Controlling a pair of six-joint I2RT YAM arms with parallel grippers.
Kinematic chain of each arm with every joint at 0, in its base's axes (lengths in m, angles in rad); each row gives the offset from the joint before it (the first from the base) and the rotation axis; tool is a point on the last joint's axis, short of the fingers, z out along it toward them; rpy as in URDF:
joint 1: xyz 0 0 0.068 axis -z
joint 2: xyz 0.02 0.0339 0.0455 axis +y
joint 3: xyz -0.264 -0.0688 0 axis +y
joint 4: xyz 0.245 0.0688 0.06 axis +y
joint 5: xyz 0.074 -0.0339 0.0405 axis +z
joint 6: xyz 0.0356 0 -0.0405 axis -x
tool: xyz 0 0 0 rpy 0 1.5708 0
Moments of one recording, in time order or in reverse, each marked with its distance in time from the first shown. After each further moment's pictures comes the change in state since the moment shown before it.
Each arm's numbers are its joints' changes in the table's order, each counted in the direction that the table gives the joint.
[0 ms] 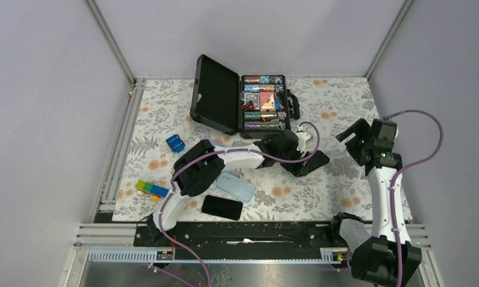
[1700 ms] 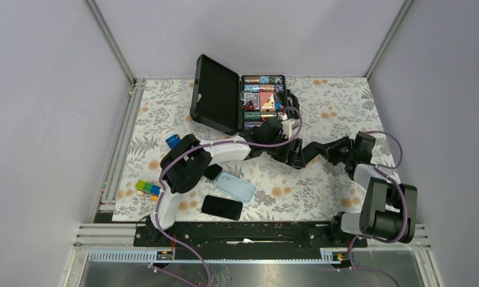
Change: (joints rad) left arm -0.123 -0.091 0.110 -0.079 -0.272 0.292; right arm 0.005 0.358 0.455 -0.834 0.423 -0.338
